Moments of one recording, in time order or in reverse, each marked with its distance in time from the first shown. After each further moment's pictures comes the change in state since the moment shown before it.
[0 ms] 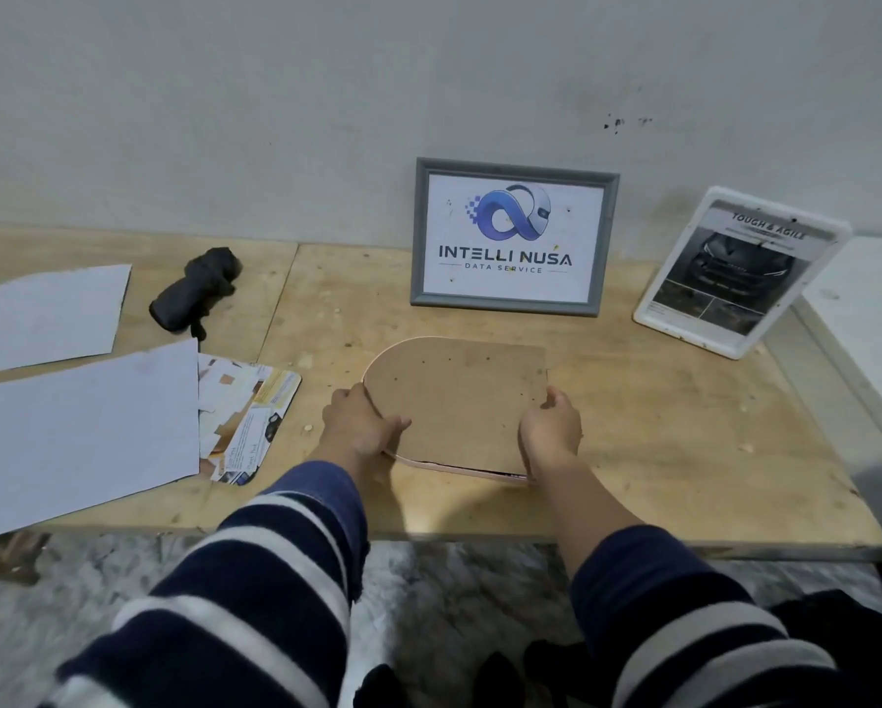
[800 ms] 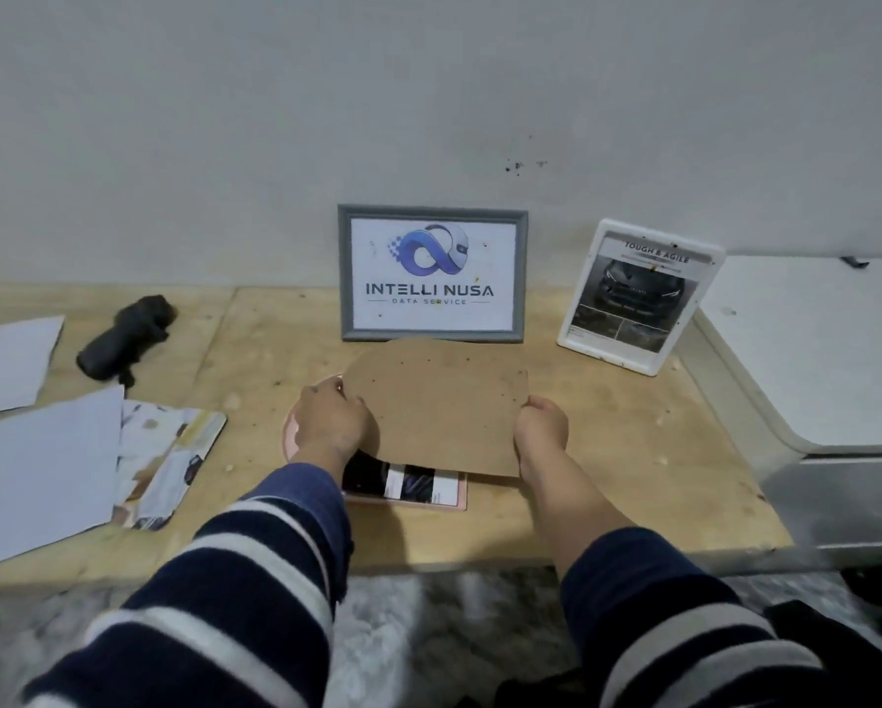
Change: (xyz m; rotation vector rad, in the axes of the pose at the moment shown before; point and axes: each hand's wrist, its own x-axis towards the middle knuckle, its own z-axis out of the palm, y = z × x) left_hand -0.013 0.086 0.028 -0.077 0.219 0.058; right_hand 0.042 -0.009 -0.082 0.266 -0.028 0.108
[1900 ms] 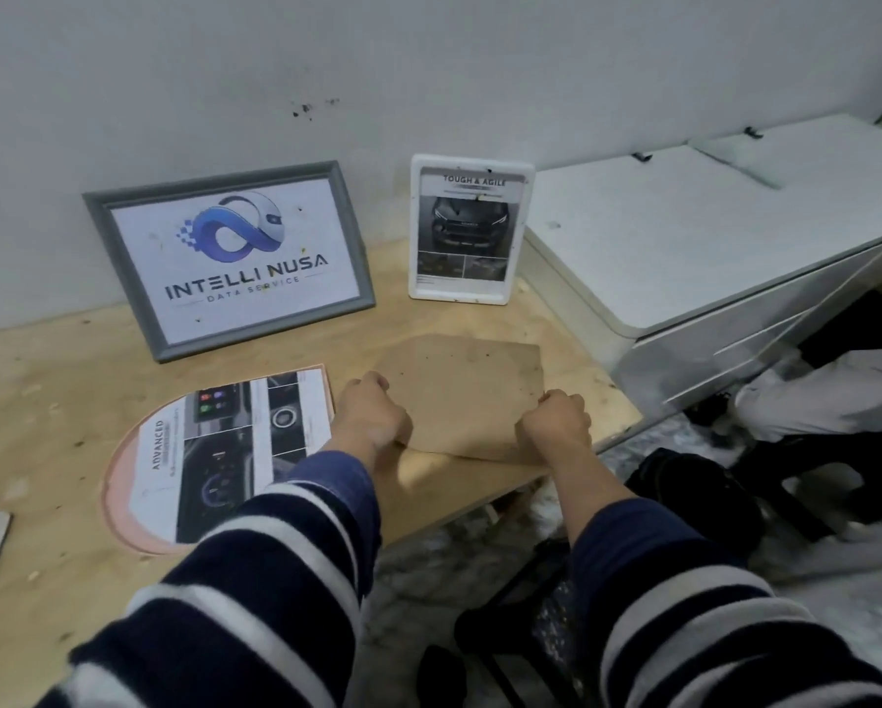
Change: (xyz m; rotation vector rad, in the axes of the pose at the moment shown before) left_hand -0.043 0.098 0.129 0.113 -0.516 0.320; right_hand 0.040 0.051 -0.141 -0.684 0.266 0.110
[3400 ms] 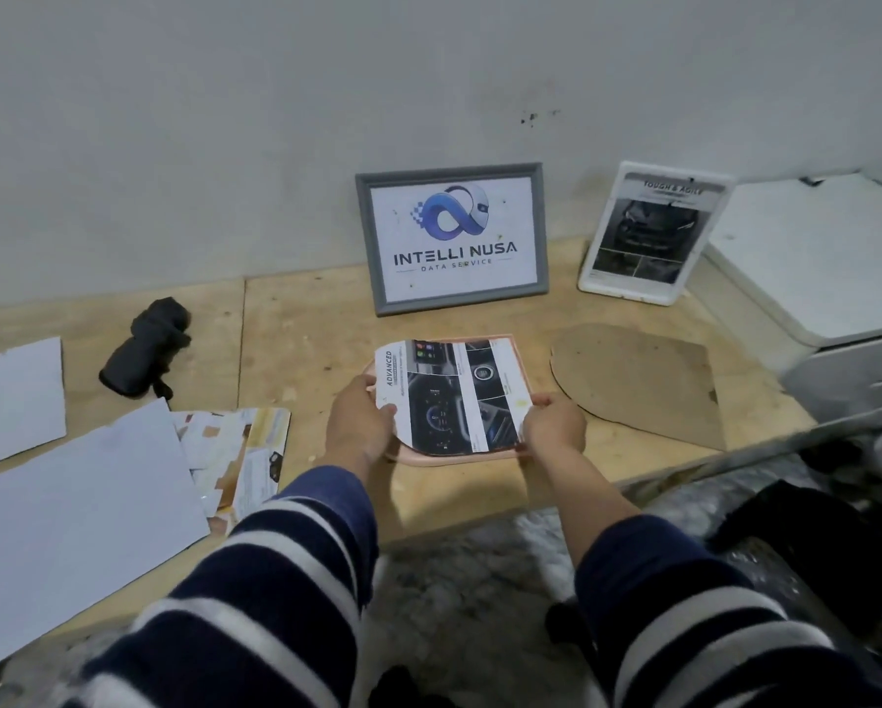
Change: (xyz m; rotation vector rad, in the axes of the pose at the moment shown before) left_hand -0.082 -0.192 -0.153 -0.185 0.302 -0.063; right_hand -0.163 -0.114 0.141 0.393 0.000 -0.120
